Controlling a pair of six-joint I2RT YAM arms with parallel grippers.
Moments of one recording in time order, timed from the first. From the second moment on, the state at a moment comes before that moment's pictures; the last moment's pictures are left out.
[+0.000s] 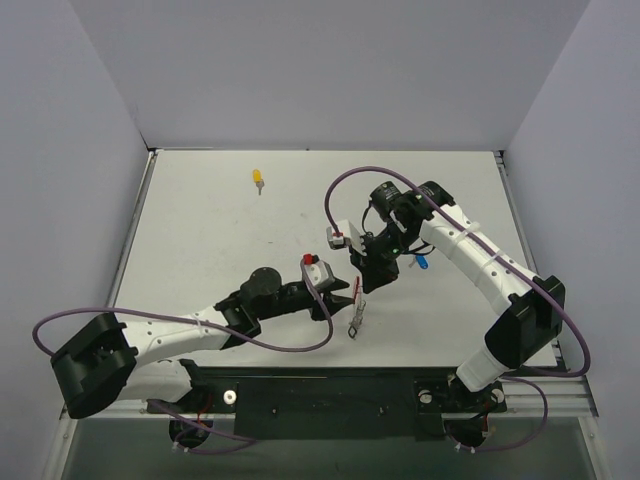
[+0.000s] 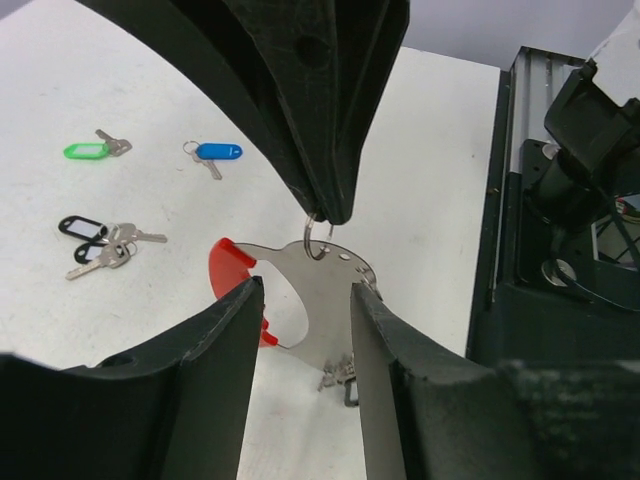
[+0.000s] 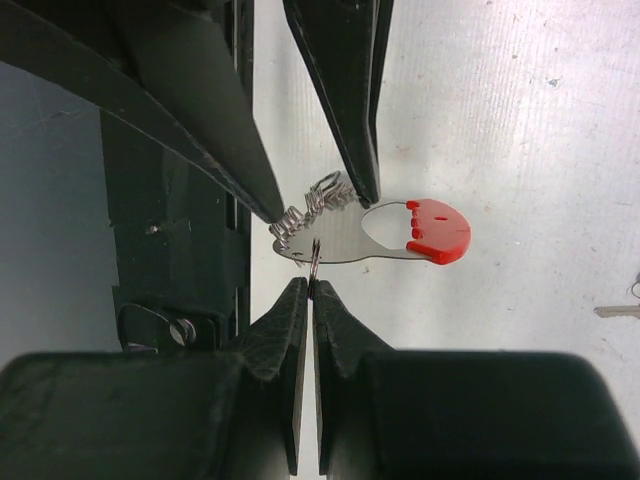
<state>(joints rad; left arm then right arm) -0.98 1.22 0.52 0.63 0.28 -0.06 0.59 1.57 1.49 -1.35 -0.65 -0.92</state>
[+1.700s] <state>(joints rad) -0.93 1.40 0.48 1.04 0.45 -0.26 0.59 1.58 1.49 -1.40 -0.68 -0.95</state>
